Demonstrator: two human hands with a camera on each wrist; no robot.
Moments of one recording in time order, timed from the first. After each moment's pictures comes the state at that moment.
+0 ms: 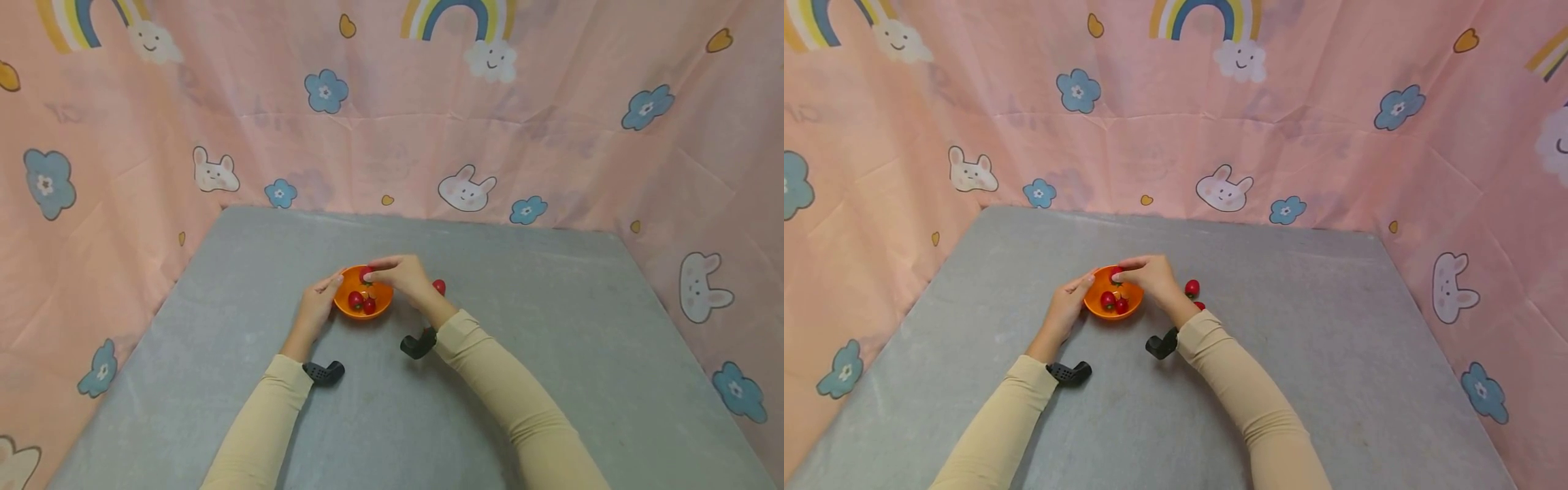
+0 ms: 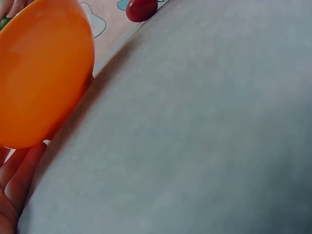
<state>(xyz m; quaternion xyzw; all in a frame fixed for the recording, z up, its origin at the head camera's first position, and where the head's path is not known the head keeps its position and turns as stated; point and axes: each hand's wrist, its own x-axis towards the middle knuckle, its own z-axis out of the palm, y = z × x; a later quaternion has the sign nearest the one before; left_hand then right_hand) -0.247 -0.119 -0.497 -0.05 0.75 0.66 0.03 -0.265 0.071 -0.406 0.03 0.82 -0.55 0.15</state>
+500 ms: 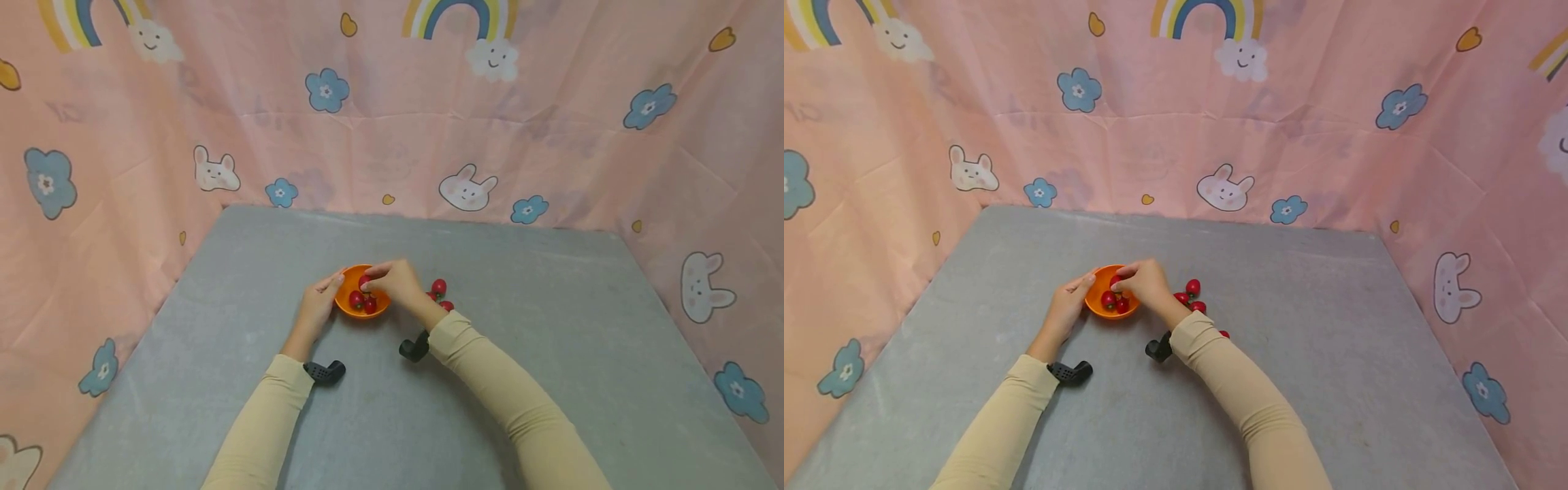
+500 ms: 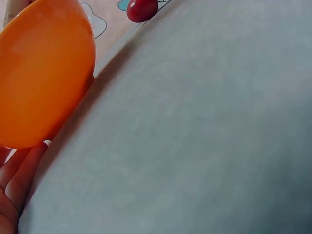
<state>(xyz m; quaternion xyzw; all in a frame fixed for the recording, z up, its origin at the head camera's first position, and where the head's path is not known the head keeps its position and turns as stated) -0.246 -0.119 -0.496 -0.04 0.75 0.66 0.02 -0.264 0.059 -0.419 -0.01 0.87 -0.47 0.12</state>
